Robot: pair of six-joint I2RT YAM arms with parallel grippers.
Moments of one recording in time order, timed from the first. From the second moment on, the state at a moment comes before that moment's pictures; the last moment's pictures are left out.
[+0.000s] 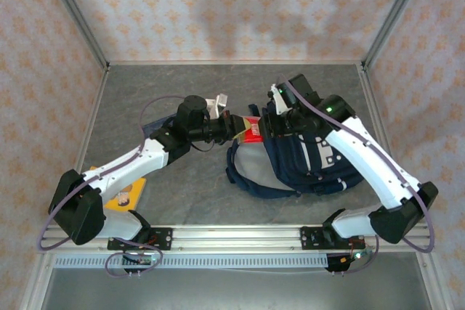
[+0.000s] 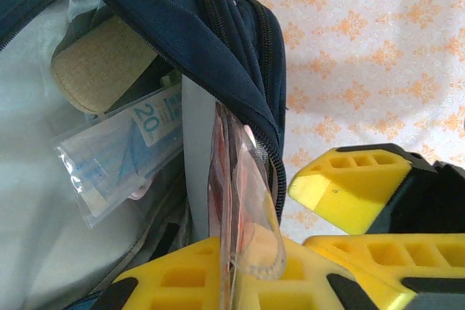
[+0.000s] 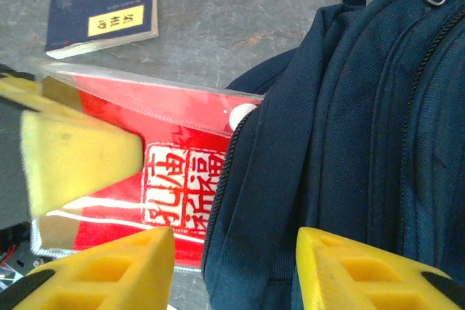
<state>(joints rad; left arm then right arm) -0.61 1.36 0.97 0.03 0.52 -1.14 0.62 1.35 1.50 -1.13 -0.12 0.36</state>
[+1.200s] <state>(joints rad) -0.63 1.39 0.89 0.11 0.50 -1.11 0.54 1.31 1.63 -1.29 -0.06 0.24</state>
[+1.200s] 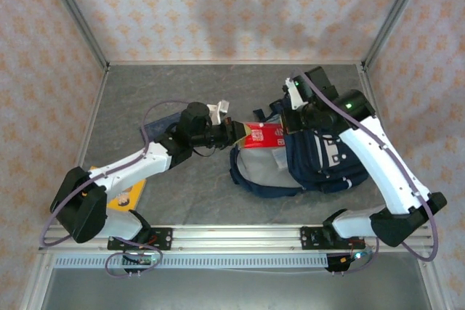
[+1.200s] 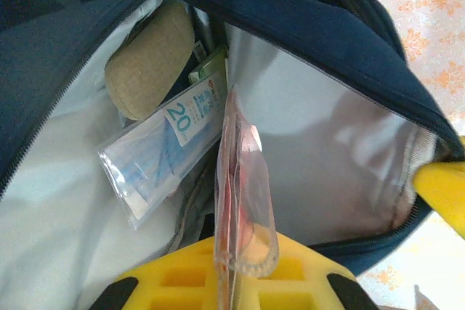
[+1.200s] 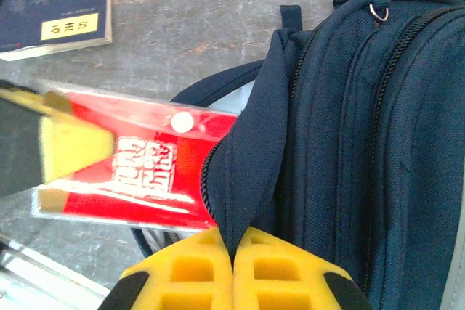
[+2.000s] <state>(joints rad) -0.83 2.11 1.27 0.47 0.41 -1.33 0.50 1.27 1.48 -1.08 -0.16 0.47</state>
